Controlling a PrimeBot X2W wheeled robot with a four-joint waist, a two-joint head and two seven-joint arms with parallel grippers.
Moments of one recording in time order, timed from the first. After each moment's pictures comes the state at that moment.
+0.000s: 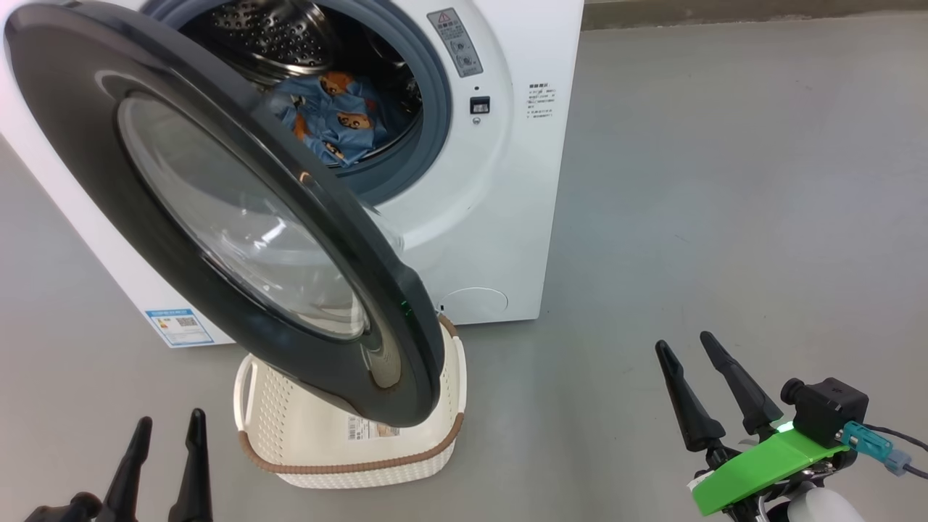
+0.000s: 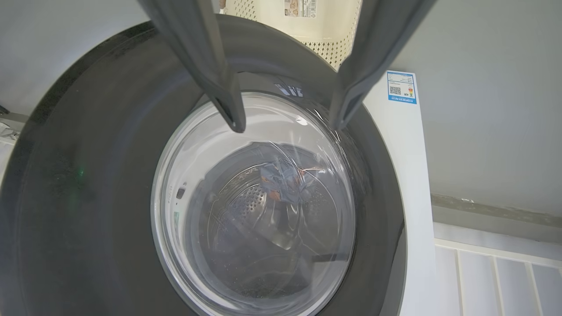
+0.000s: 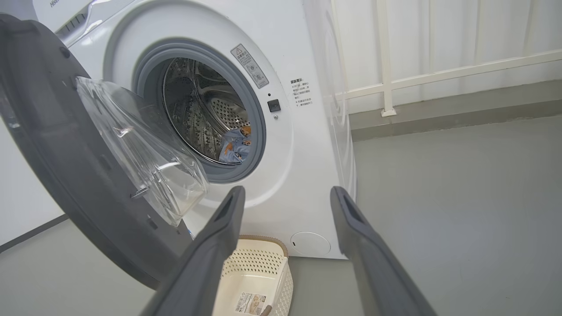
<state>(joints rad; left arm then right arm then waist) 0.05 0.17 -0.04 0.14 -0.48 -0.13 -0.25 -0.14 -0.22 0.22 0.24 0.53 0.13 -0.26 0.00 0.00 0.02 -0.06</state>
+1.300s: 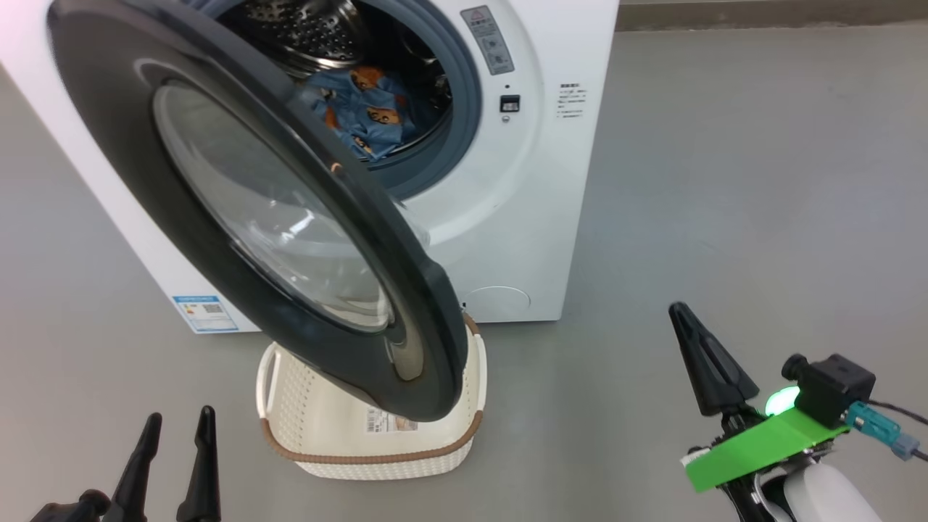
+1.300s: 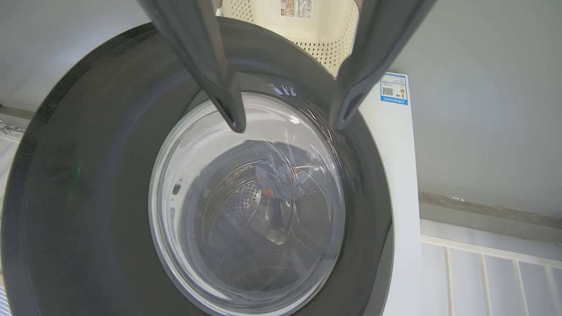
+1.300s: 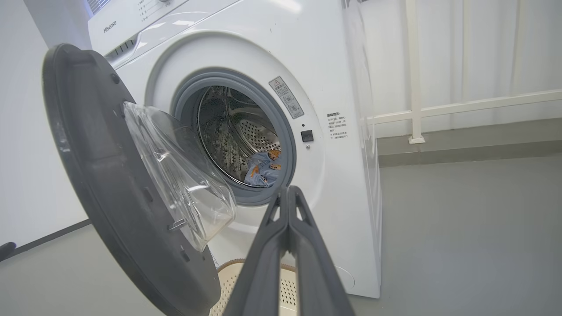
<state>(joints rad) 0.05 0.16 -0.06 0.13 -0.48 -0.13 -0.25 -0.16 -0.22 0.22 0.16 0.52 0.13 -0.26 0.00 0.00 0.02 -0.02</state>
